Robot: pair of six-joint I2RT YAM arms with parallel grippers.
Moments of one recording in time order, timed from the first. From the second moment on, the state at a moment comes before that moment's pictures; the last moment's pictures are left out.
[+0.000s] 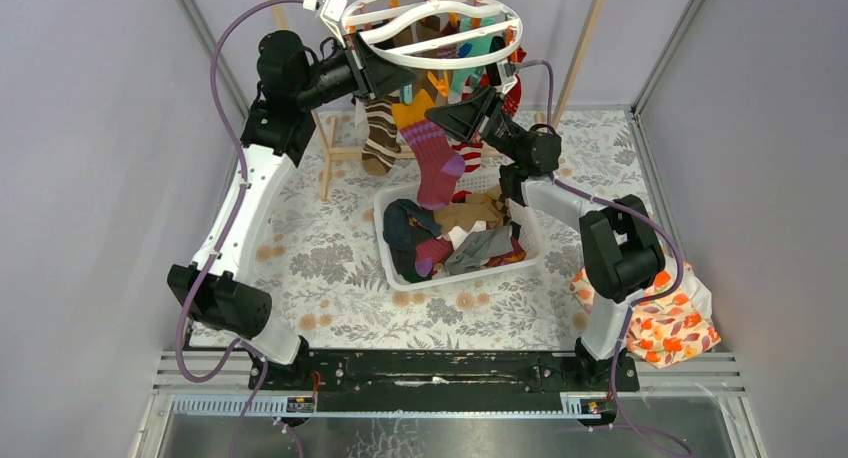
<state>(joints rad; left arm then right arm) -0.24 1.57 1.79 -0.13 0.77 -0.69 0.46 1.85 1.26 1.48 -0.70 1.66</state>
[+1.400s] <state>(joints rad) -0.24 1.57 1.78 -0.06 0.80 -0.82 0.46 1.85 1.29 1.48 -0.62 1.54</state>
